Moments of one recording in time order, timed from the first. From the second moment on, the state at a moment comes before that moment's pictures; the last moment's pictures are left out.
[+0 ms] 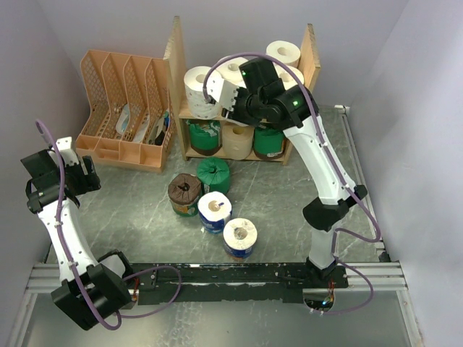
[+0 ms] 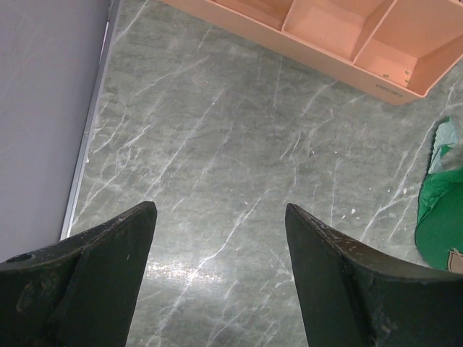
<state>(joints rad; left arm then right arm) 0.59 0.97 0.92 -0.68 0.29 0.21 0.68 1.90 2.50 -1.29 0.07 -0.84</state>
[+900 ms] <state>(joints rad) 0.59 0.95 0.92 -0.68 0.29 0.21 0.66 1.95 2.54 -1.21 -0.01 -0.75</state>
